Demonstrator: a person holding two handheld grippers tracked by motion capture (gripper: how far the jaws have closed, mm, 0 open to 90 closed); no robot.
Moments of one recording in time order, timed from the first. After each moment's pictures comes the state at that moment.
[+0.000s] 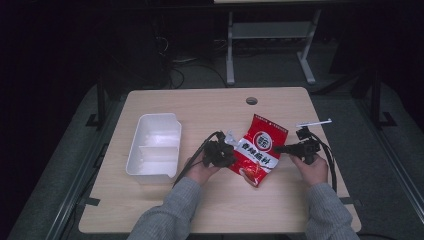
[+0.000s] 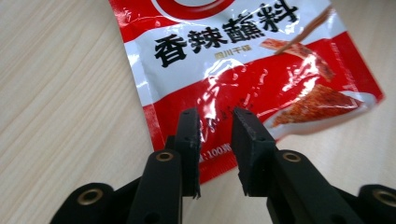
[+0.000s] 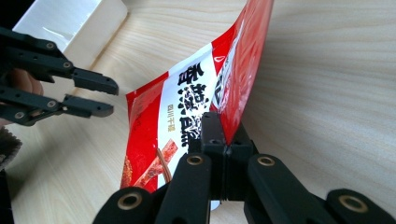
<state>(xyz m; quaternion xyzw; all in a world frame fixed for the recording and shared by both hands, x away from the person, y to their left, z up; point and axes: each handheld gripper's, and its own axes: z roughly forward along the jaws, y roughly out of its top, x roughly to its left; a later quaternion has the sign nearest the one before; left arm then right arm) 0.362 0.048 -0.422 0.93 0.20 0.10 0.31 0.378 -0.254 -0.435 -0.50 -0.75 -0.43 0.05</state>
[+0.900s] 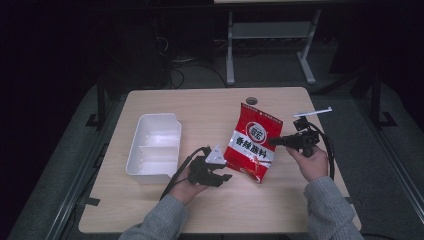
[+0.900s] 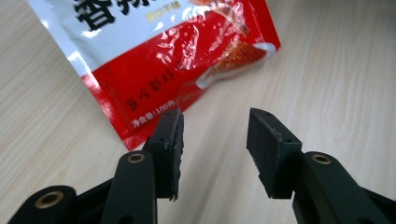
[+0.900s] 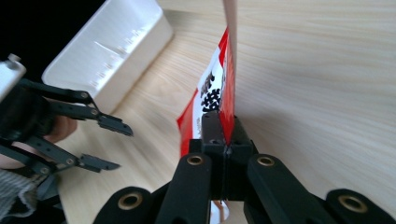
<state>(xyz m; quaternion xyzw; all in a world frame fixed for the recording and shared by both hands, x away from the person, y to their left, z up) 0.310 0.086 -0.418 0.92 0.16 0.09 0.36 0.370 -0.231 -0.380 -0.46 -0.76 -0.46 0.05</state>
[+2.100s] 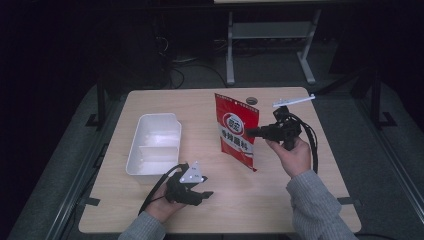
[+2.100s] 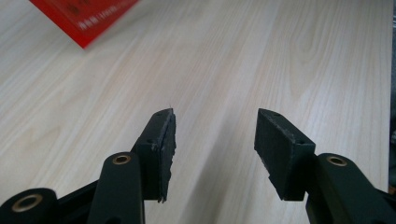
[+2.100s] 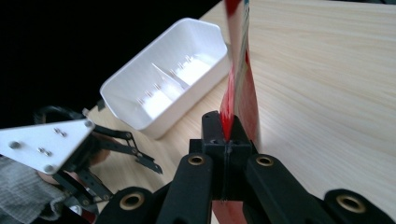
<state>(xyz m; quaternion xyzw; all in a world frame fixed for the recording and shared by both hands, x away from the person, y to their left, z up) 0.271 0.140 -0.429 0.91 0.17 0.09 0.36 0.357 -0.167 -0.322 -0.39 -0.78 -0.50 0.03</state>
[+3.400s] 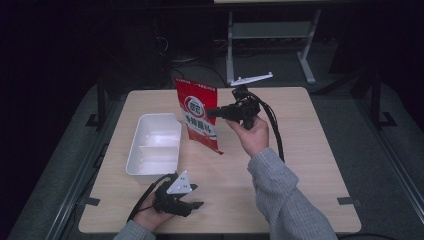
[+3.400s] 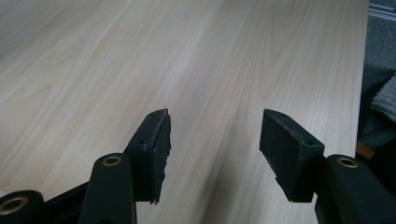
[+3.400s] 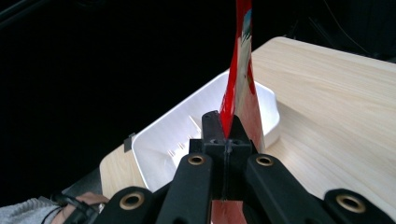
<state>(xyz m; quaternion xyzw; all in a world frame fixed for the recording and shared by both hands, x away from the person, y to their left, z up) 0.249 0.168 -0.436 0.92 0.17 0.08 0.36 0.395 -0.073 -0.287 -0.33 -0.77 -0.54 0.04</state>
